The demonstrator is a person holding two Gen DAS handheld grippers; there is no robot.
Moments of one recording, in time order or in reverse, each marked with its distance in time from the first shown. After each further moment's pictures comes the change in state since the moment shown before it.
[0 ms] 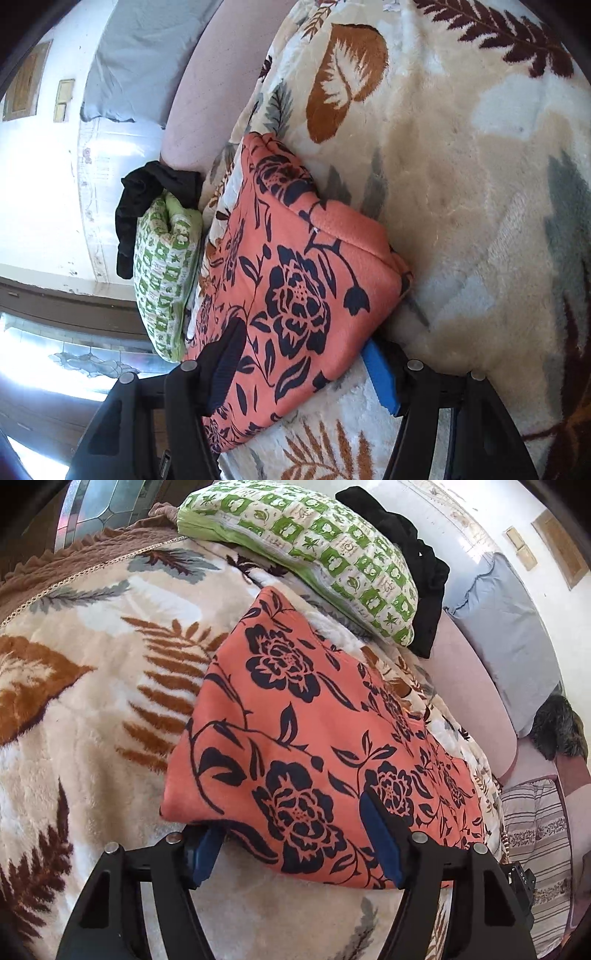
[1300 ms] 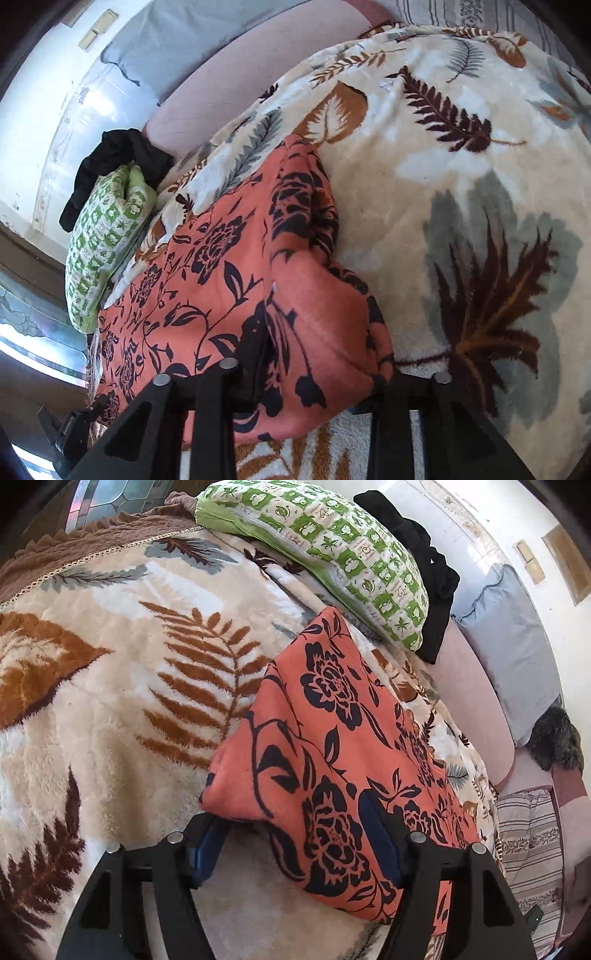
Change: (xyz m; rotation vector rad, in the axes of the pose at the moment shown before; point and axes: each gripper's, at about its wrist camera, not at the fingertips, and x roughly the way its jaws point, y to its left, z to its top) left arm -0.001 0.019 -0.002 -0.049 0.014 -0.005; right arm -0.064 0.024 -0.051 -0.288 -0.127 -0.383
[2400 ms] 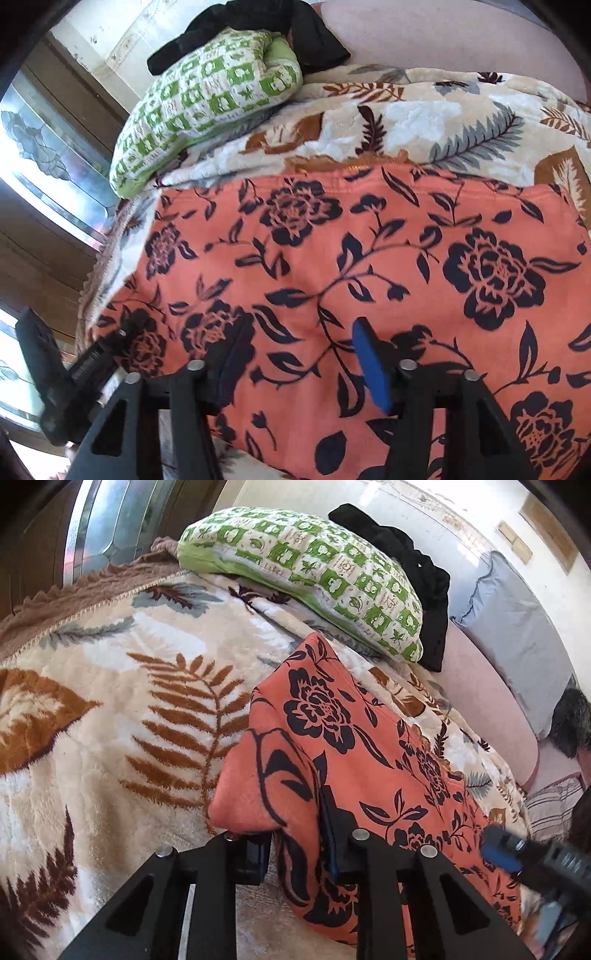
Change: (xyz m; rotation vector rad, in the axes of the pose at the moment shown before) left arm 0.003 -0.035 -0.002 0.137 -0.144 0.126; right arm 0.071 0.201 0.002 -0.526 0.271 0.203
